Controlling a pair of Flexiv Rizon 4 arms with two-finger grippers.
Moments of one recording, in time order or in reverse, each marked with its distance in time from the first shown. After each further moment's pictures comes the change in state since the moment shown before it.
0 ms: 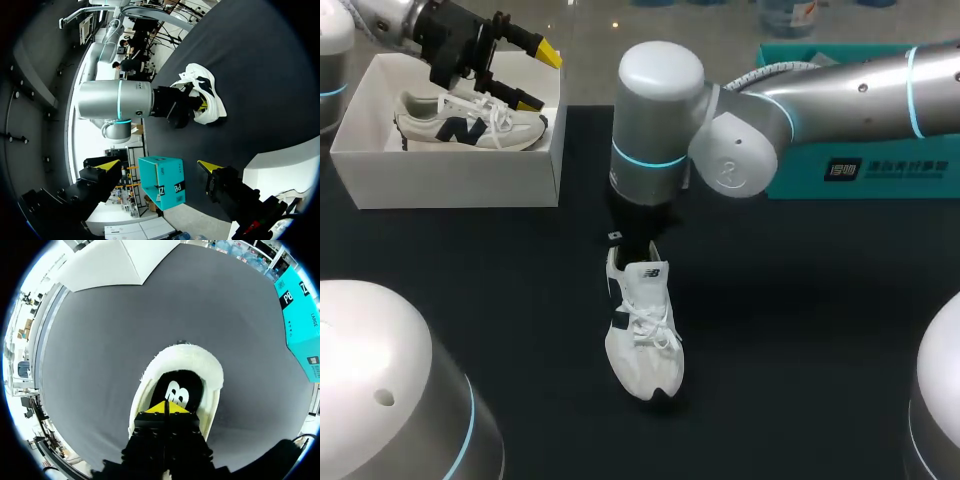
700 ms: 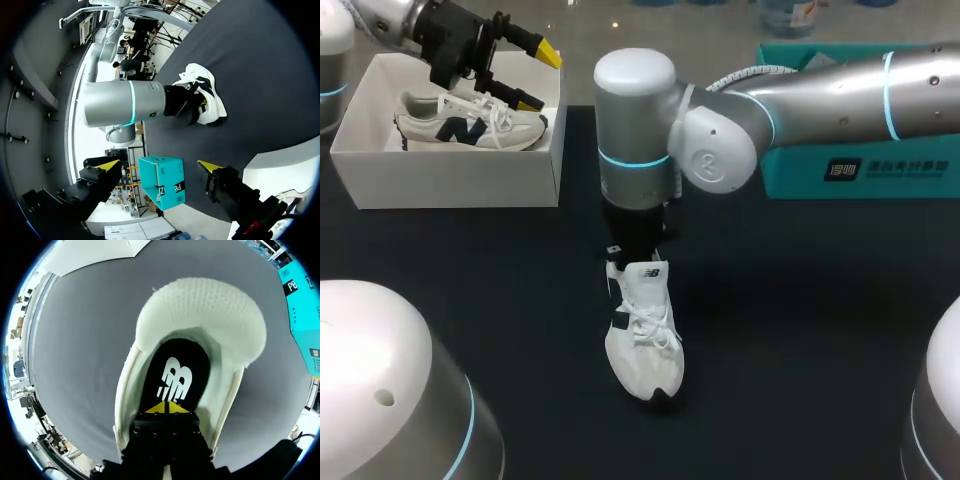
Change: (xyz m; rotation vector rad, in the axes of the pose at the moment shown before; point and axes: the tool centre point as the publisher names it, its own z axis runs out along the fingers) left arm 0.000 0.000 0.000 0.000 0.000 0.000; right arm -0.002 -0.025 0.024 0.172 -0.035 0.024
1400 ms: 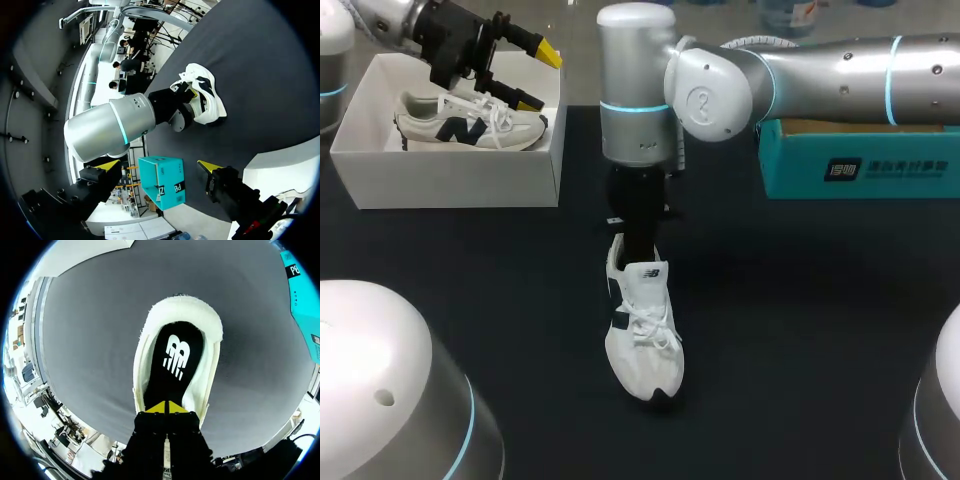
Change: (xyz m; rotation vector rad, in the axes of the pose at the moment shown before) left arm 0.000 0.000 0.000 0.000 0.000 0.000; right arm 0.004 -0.026 -0.049 0.246 0.074 0.063
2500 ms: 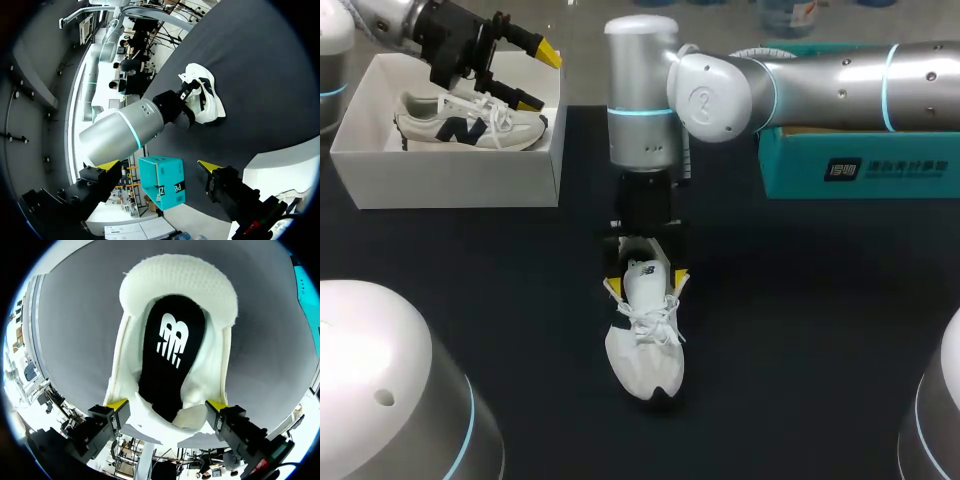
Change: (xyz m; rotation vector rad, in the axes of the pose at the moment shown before) left arm 0.000 0.000 0.000 0.000 0.000 0.000; right arm -0.005 -0.013 0.011 0.123 0.030 0.014
